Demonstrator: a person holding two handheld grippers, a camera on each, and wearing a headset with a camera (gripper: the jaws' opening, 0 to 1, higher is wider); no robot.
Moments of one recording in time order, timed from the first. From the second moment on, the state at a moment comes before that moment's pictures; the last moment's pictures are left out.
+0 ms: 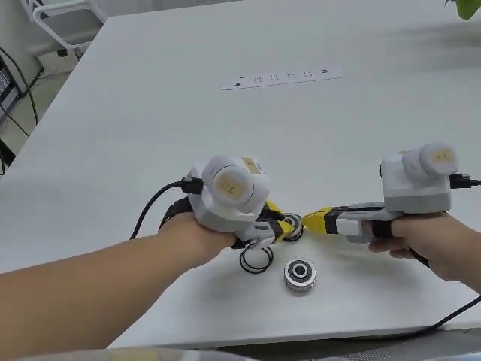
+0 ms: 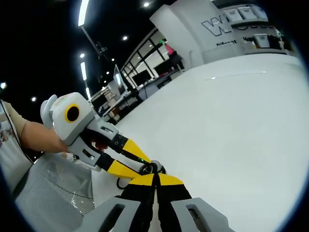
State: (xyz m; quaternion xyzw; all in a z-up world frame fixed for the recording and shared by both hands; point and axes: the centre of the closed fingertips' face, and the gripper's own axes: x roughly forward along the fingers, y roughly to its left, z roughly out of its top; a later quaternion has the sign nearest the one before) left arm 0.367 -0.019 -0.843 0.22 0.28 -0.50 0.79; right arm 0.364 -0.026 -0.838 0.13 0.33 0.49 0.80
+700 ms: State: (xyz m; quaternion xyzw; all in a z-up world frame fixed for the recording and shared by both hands) left arm 0.368 -0.019 -0.843 0.22 0.28 -0.49 0.79; right arm 0.355 -0.012 -0.829 0.16 0.33 0.51 0.78
